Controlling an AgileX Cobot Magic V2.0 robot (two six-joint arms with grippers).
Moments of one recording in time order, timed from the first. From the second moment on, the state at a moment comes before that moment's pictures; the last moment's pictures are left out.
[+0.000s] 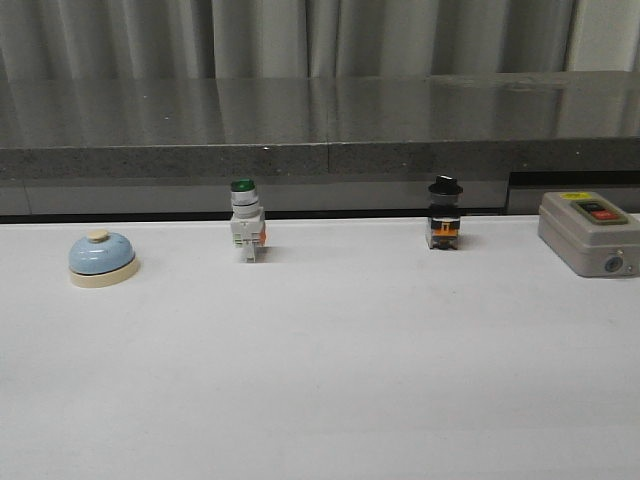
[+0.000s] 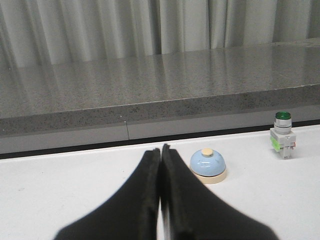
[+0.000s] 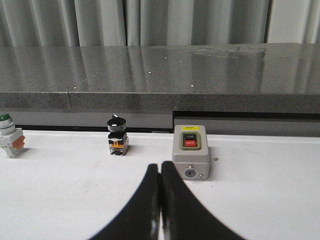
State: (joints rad) left arm -0.07 0.00 0.00 0.09 0.08 0.01; right arm 0.11 -0.01 0.03 0.00 0.05 0.04
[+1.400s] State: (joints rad) left arm -0.07 0.61 -0.79 -0.03 0.67 0.01; right arm 0.11 -0.01 0.03 0.00 0.05 0.04
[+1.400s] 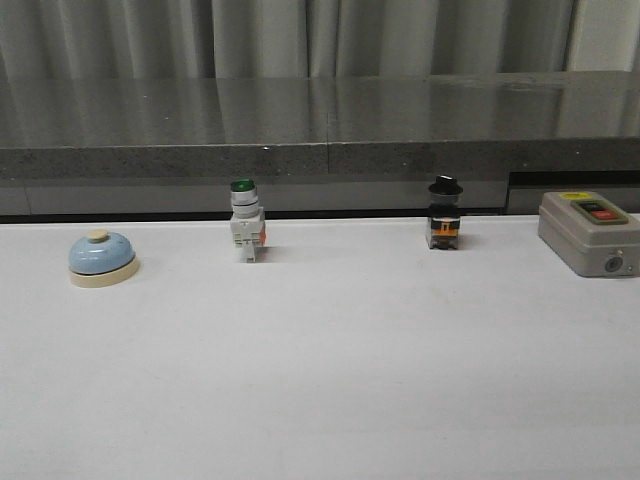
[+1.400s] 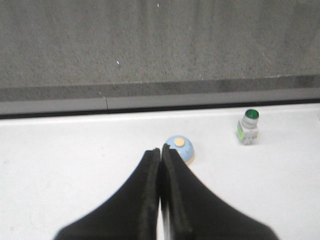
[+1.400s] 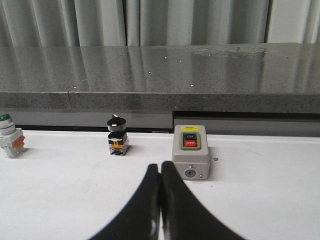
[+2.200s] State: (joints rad) left arm -0.07 0.99 -0.85 -0.05 0.73 0.01; right arm 0.11 -0.01 0.03 0.00 0.05 0.04
